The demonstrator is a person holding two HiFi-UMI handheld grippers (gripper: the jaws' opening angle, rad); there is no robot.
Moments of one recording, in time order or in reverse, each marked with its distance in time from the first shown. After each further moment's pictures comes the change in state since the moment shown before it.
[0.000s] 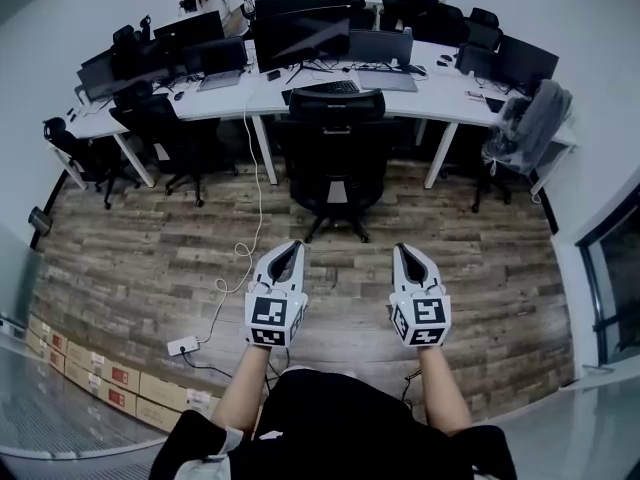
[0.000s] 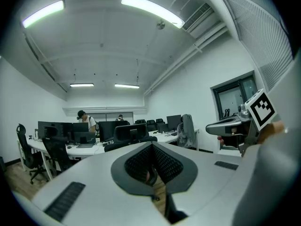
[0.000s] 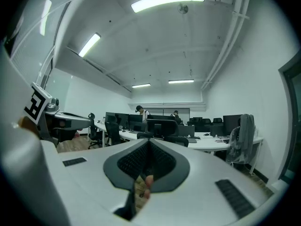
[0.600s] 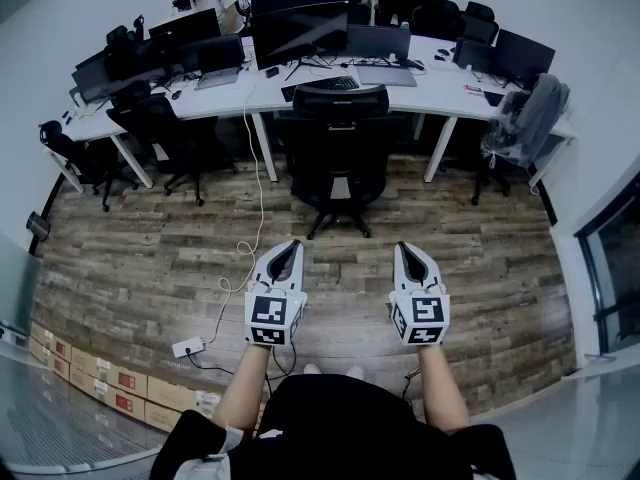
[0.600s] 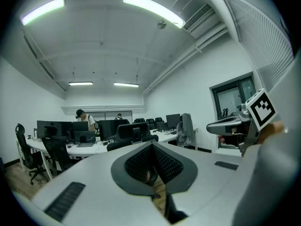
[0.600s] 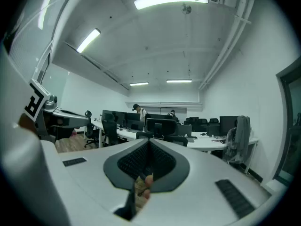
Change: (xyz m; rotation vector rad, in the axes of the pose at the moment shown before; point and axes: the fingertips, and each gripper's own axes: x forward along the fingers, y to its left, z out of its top) left arm -0.015 0.035 0.001 -0.001 0.014 -0.016; right arm 0.008 0.032 0.006 -0.021 0.014 -0.049
